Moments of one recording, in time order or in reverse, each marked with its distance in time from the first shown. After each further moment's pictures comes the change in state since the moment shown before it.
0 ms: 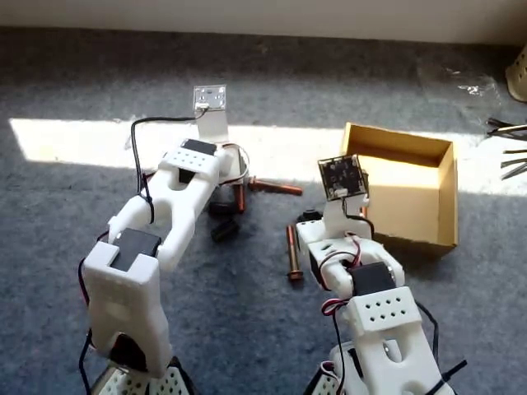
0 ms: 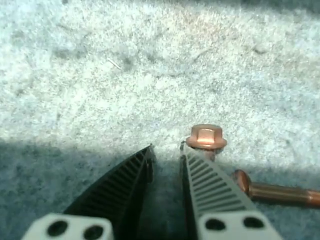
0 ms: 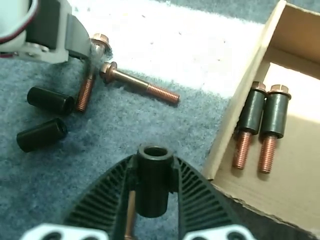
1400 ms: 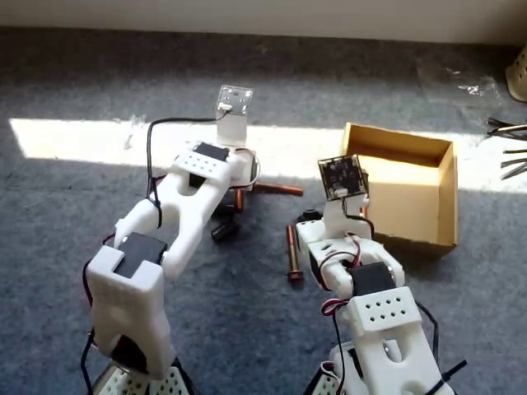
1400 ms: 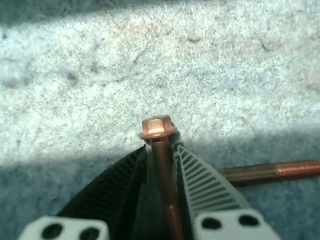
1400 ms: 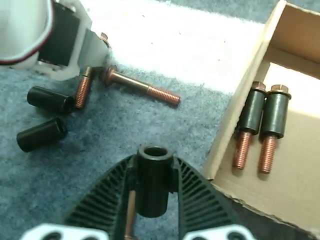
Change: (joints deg) left arm 3.7 -1.2 1.3 -1.9 -9.6; right arm 0.0 0.0 0.0 0.0 0.0
